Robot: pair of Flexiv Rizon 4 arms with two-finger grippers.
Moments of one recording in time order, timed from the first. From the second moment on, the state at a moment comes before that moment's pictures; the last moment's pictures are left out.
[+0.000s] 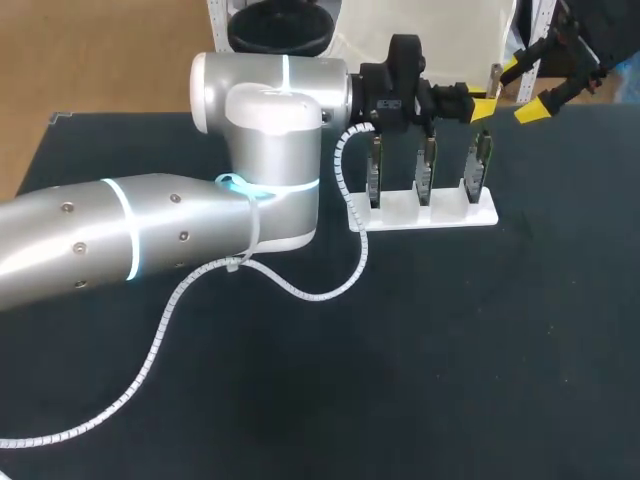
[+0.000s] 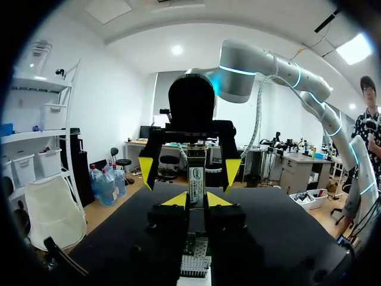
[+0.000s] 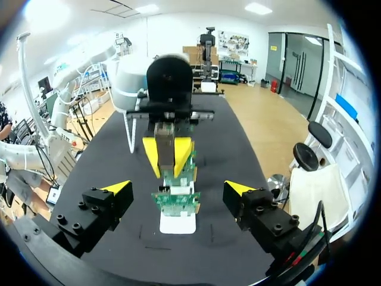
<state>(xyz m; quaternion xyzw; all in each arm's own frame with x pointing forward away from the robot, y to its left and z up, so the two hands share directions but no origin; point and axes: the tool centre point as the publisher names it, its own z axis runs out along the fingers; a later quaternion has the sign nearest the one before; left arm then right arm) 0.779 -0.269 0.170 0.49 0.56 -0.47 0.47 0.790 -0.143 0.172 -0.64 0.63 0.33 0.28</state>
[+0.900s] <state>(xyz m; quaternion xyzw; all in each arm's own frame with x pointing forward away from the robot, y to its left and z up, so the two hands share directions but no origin) 0.779 -0.269 0.170 0.49 0.56 -0.47 0.47 0.784 -0.118 0.213 -0.68 0.59 0.32 0.31</state>
